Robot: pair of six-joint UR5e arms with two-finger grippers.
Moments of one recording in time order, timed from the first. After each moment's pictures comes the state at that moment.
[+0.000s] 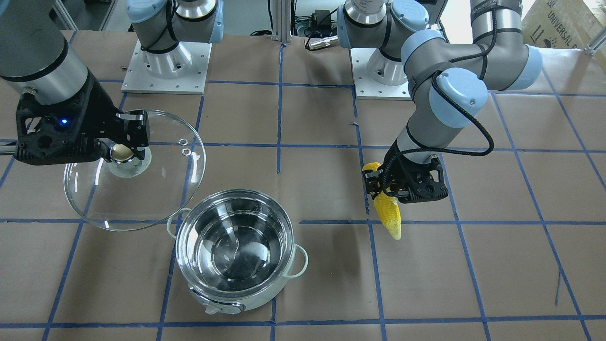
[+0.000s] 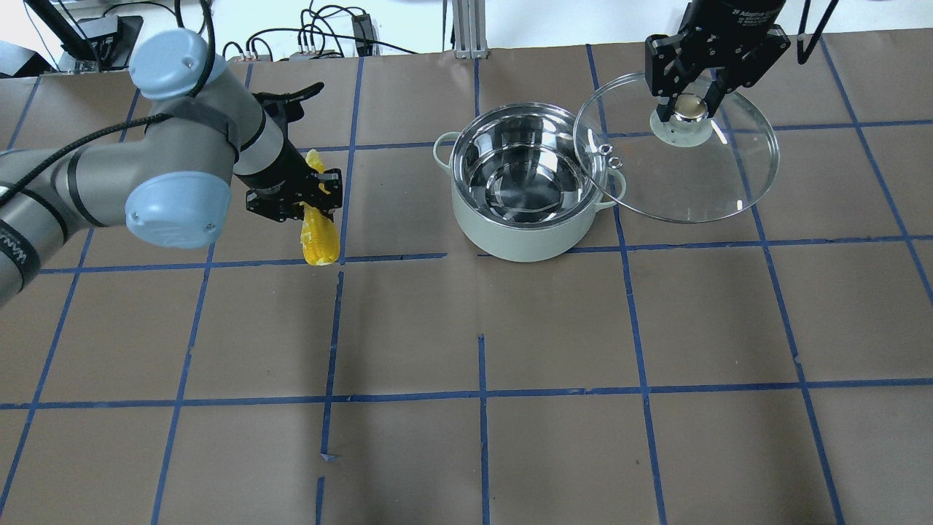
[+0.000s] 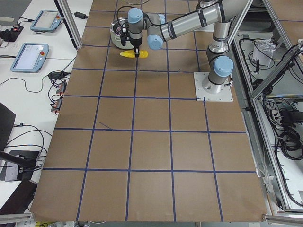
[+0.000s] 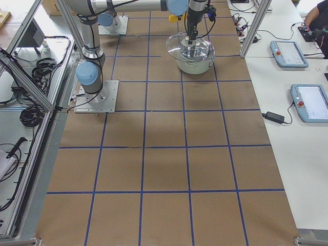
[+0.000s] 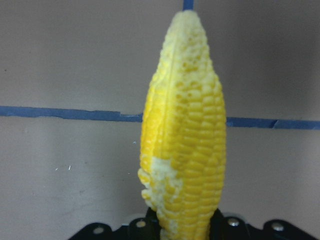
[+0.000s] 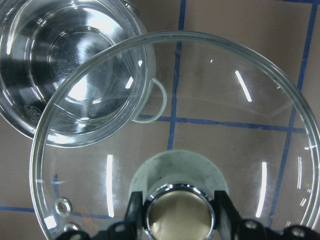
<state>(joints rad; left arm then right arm) -1.57 -1.77 -1.76 -1.13 1.45 -0.17 1.54 -1.37 1.31 -1.45 -1.54 -0.12</state>
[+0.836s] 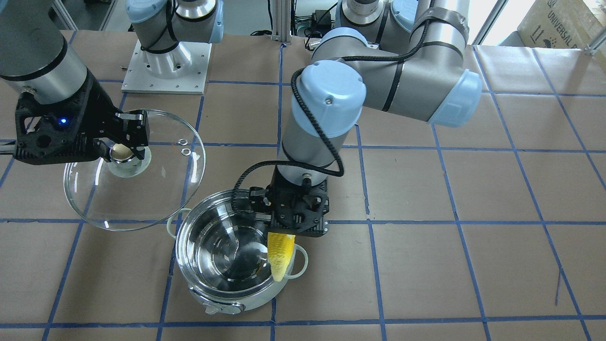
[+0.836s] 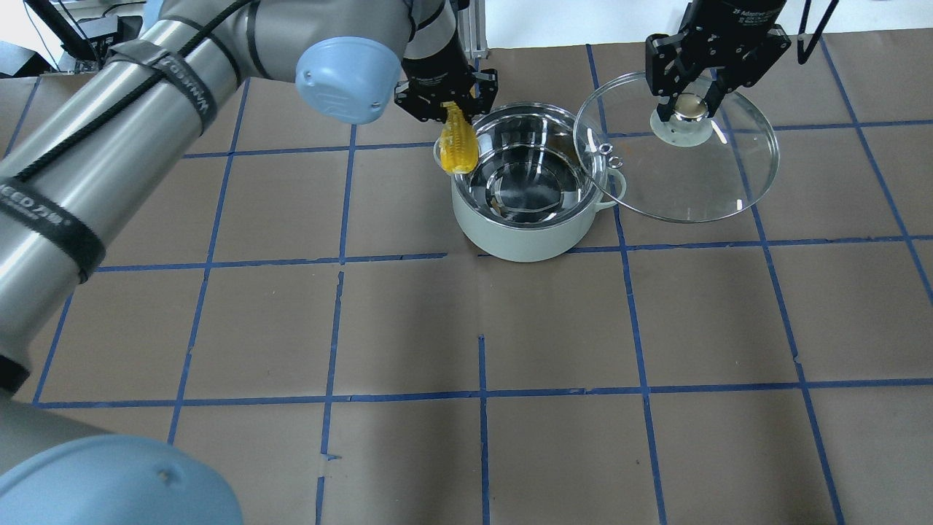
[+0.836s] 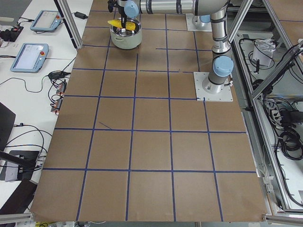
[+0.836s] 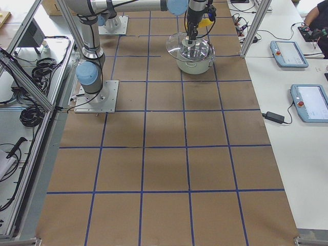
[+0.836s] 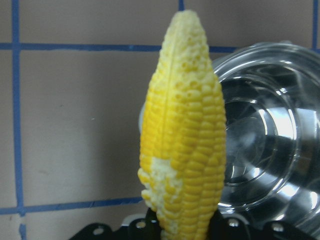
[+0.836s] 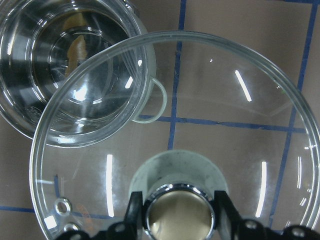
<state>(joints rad) -1.88 -2.07 -1.24 -1.25 1.45 -0.25 1.54 -1.37 1.31 -1.45 -1.54 -0.12</state>
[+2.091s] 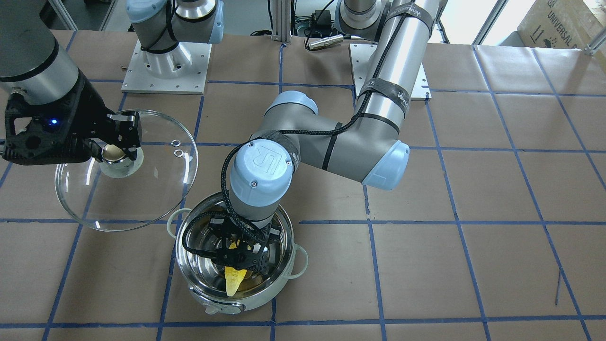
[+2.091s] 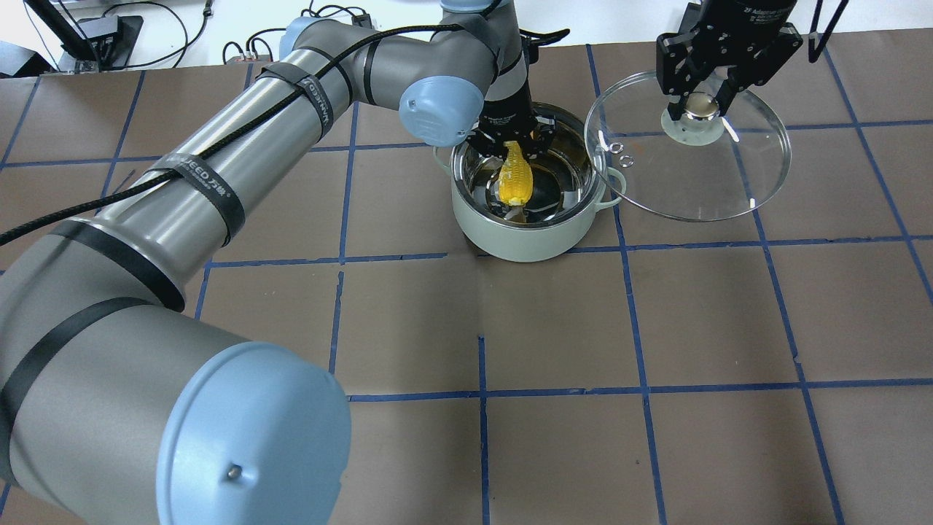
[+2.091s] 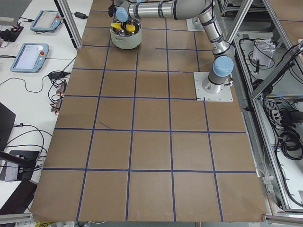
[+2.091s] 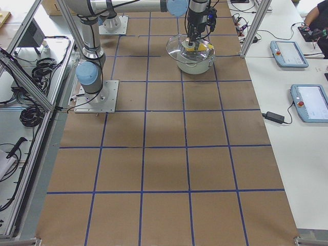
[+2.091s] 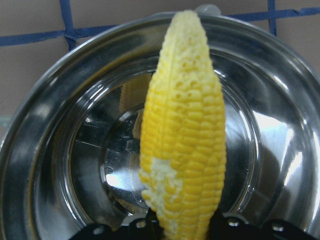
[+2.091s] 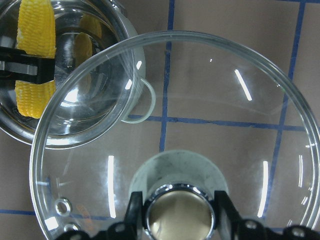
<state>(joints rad) -1.94 -2.27 -1.15 -1.25 1.39 -0.26 1.53 -1.37 1.31 -1.45 -1.55 -0.12</state>
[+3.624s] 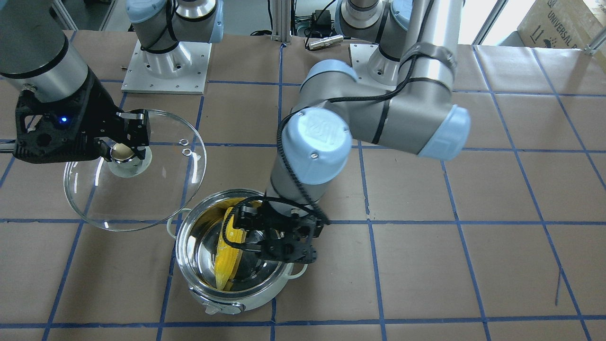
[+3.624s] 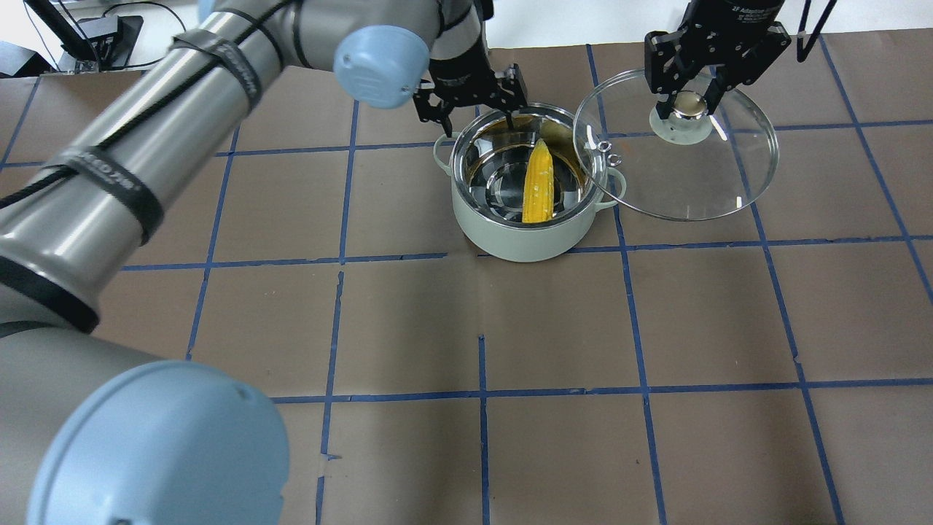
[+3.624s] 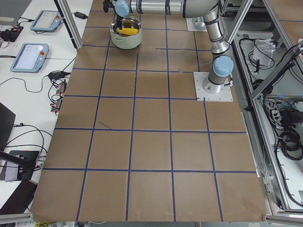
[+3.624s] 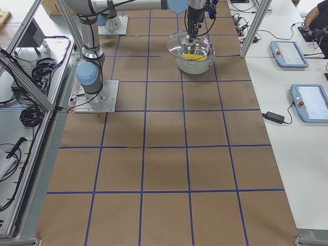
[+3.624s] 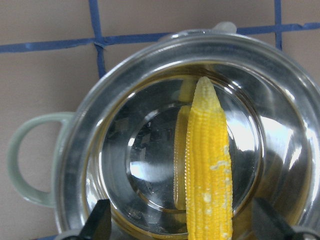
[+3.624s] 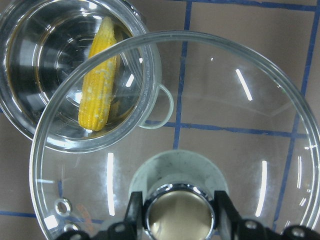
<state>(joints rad) -1.79 -2.06 -1.16 -1.44 1.41 -0.24 1.57 -1.36 1.30 -1.48 -1.54 -0.10</state>
